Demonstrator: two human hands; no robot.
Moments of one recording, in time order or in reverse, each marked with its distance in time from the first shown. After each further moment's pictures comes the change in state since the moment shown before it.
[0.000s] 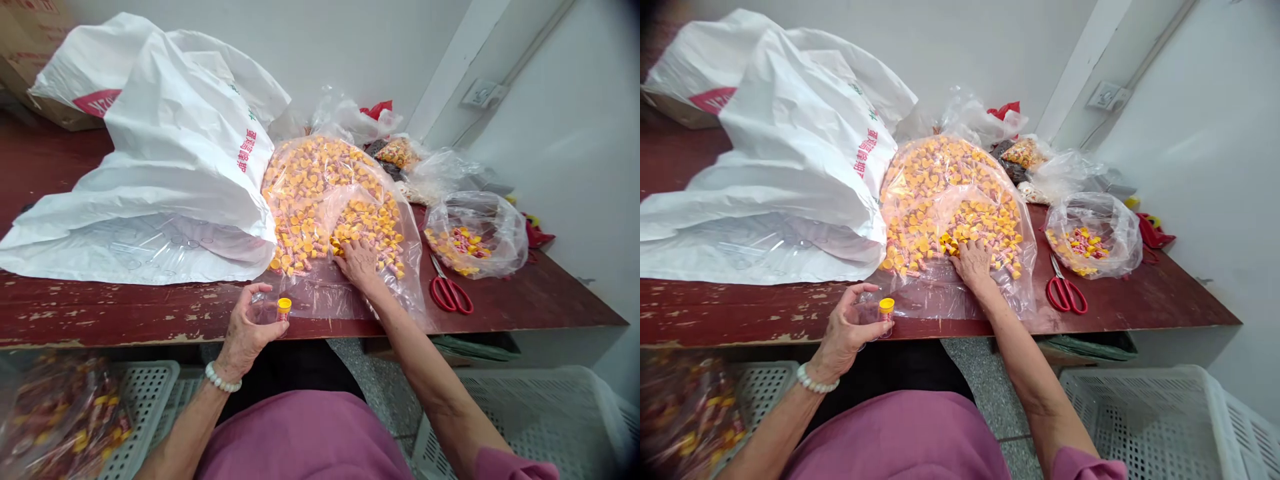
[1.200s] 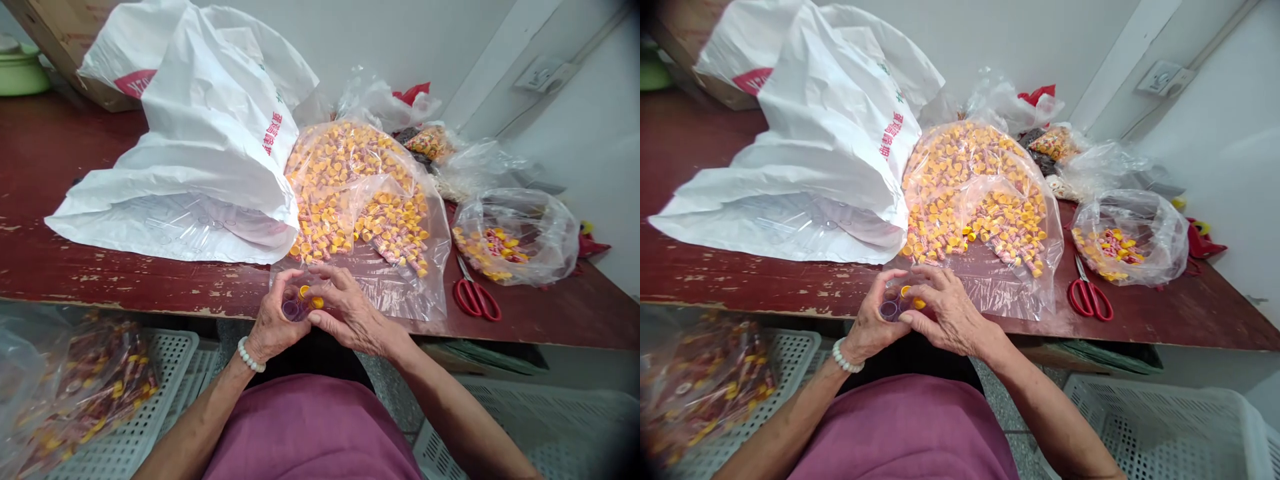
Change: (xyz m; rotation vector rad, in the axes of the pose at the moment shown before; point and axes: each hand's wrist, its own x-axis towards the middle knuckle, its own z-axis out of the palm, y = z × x) left_hand -0.007 0.004 0.009 0.102 -0.182 0.220; right_hand -0.074 -0.080 -0.097 0.904 -0.148 -0.582
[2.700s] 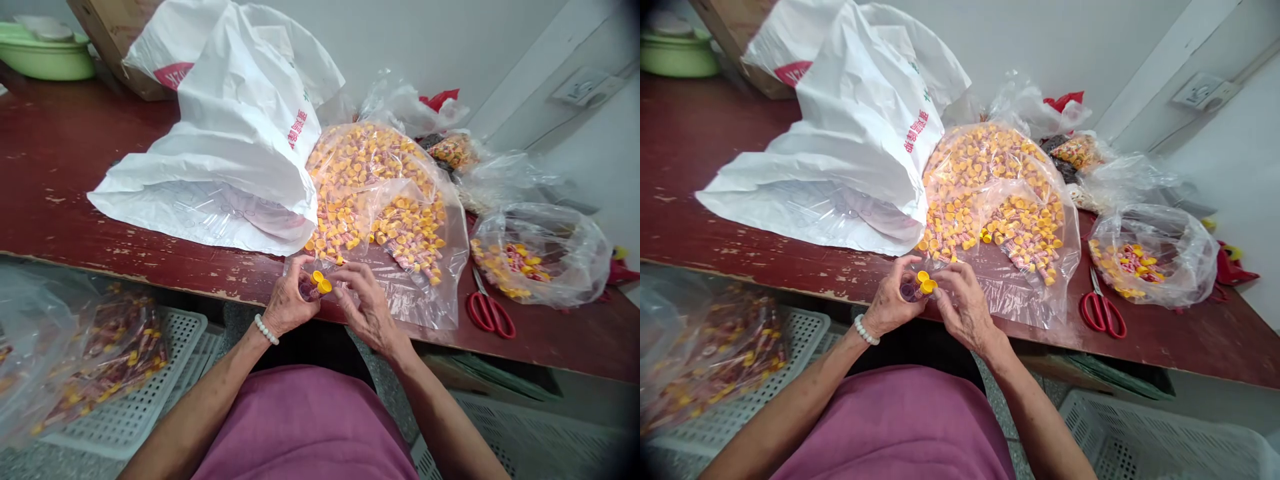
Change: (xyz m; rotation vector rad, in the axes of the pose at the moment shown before) left_hand 0.011 -0.013 -0.002 0.324 0.114 0.107; right_hand -0.008 0.011 0.020 -0.027 0.257 0.079
